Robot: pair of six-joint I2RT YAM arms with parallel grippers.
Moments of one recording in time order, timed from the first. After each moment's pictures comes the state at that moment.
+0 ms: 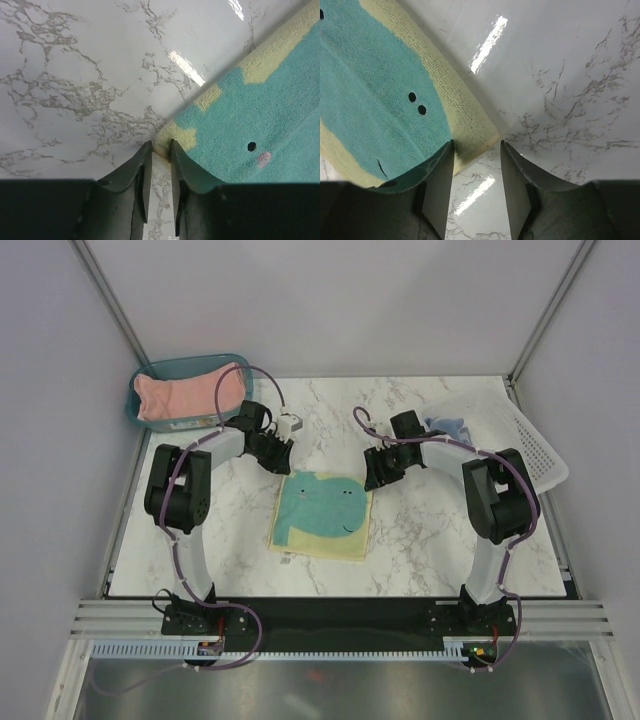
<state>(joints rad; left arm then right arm) -0.23 2.00 1.34 -0.43 0.51 0.42 0.32 1.92 1.22 -0.42 -0.47 -0.05</state>
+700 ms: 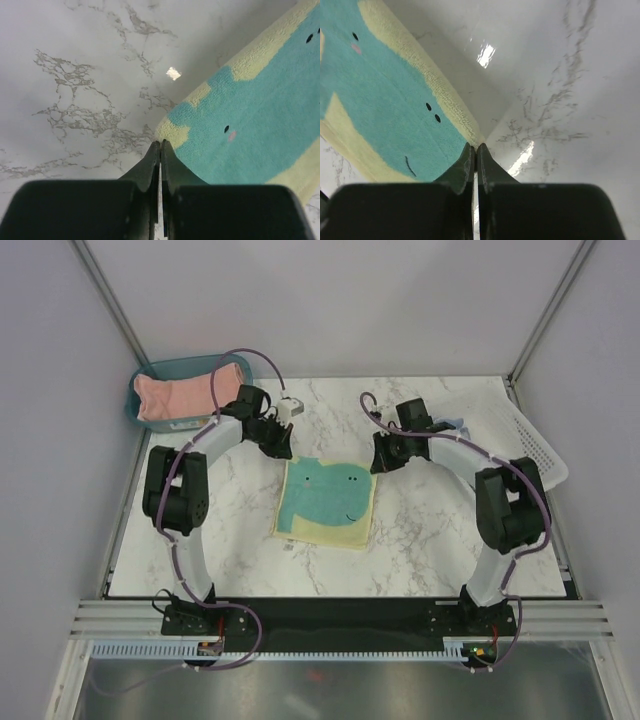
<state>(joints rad) -0.23 2.00 1.48 -0.52 0.56 0.44 0.31 1.86 1.26 -0.42 -0.44 -0.02</state>
